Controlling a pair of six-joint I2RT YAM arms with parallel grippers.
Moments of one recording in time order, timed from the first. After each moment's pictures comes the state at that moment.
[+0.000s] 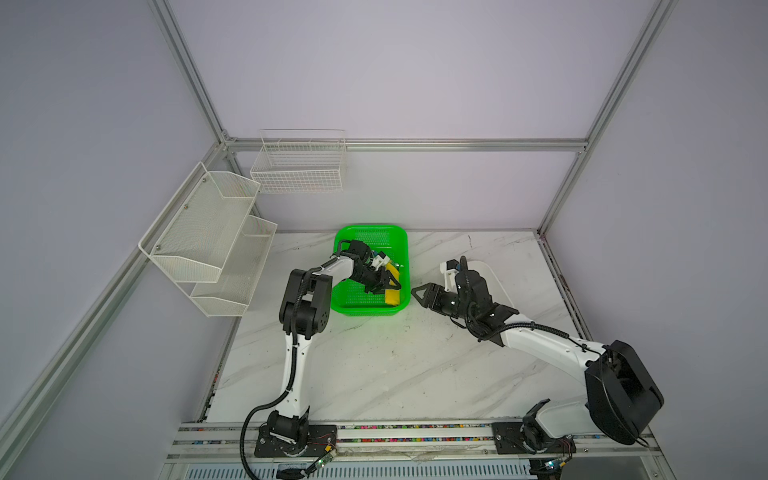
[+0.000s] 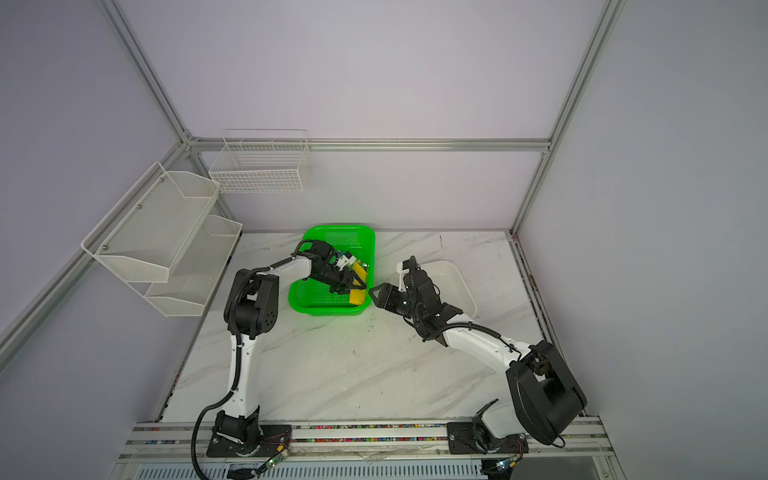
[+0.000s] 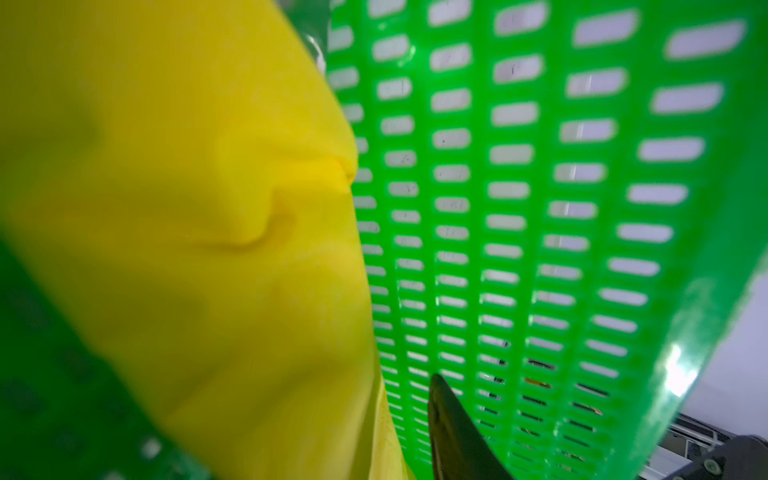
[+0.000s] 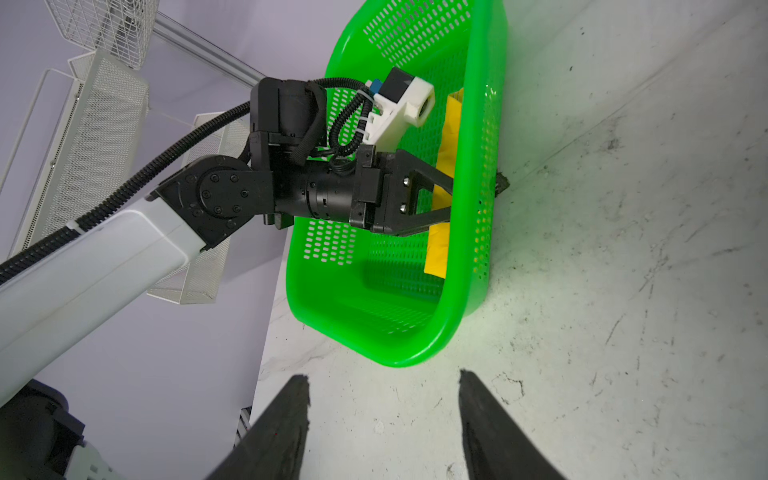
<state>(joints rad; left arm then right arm) -0.25 2.33 1.75 -0.62 0.85 -0.28 0.63 1.41 0.84 0.13 -0.25 0.89</state>
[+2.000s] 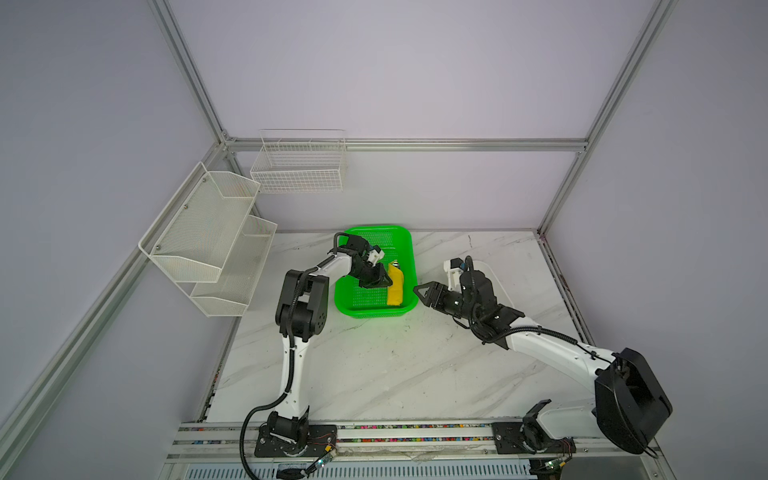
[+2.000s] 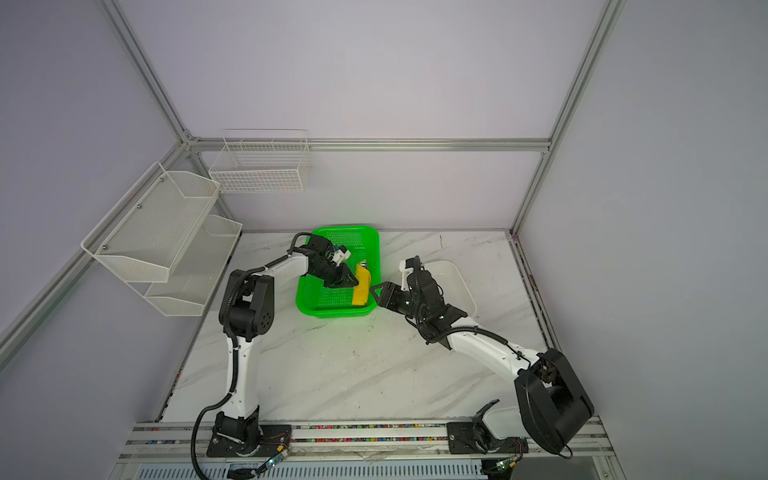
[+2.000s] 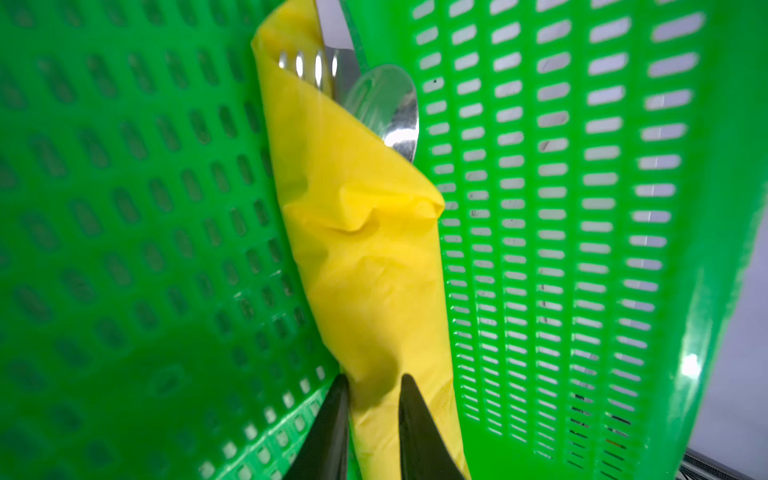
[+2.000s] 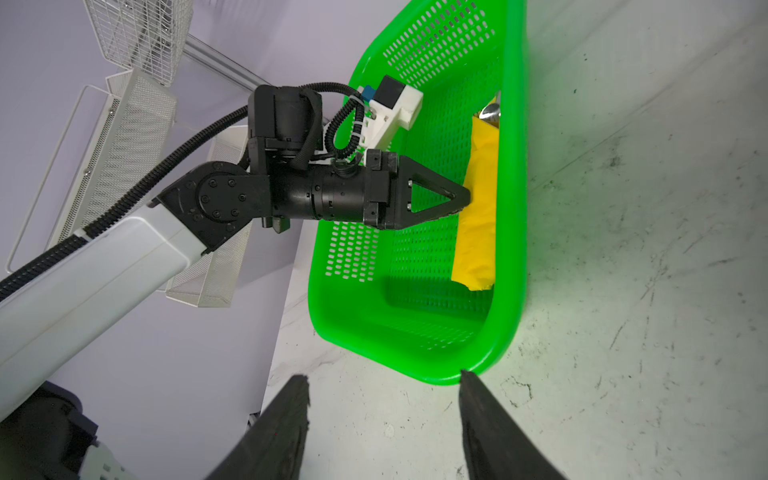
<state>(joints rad) -0.25 2.29 1.76 -0.62 0.68 -0.25 0.63 1.38 0.83 0.13 -0.23 0.90</state>
